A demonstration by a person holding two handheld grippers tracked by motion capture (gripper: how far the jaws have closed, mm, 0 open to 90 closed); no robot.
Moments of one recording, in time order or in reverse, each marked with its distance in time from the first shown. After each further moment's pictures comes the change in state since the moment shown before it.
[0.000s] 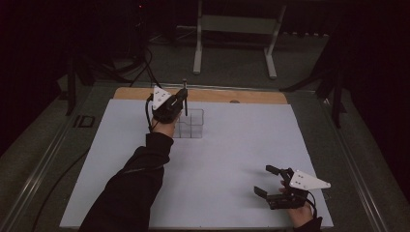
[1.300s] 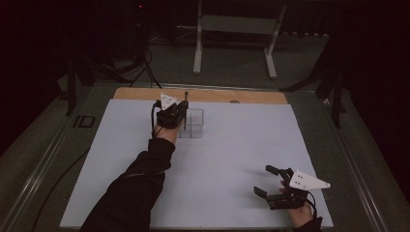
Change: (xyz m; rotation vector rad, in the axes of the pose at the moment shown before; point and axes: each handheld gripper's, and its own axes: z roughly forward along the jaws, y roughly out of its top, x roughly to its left) left arm -0.005 -0.023 0.010 0.248 0.057 -0.048; right arm 0.001 0.000 0.000 0.003 0.001 -0.003
